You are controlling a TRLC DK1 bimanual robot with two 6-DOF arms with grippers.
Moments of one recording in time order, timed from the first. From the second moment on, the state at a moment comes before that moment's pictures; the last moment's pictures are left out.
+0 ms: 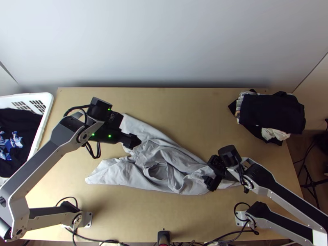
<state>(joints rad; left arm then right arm) -0.47 1.37 1.36 -0.94 0.35 -0.18 0.65 1.02 0.60 -0.62 -0.10 -0.28</state>
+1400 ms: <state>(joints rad) -0.62 1.53 1.17 -0.88 0.23 -0.02 0.59 0.91 0.82 -0.79 -0.13 -0.31</state>
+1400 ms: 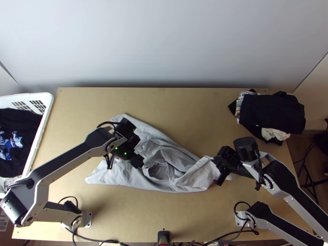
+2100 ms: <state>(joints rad) -0.59 1.53 1.21 -0.80 0.22 0.01 0.55 0.88 0.91 -0.85 -0.11 -0.31</state>
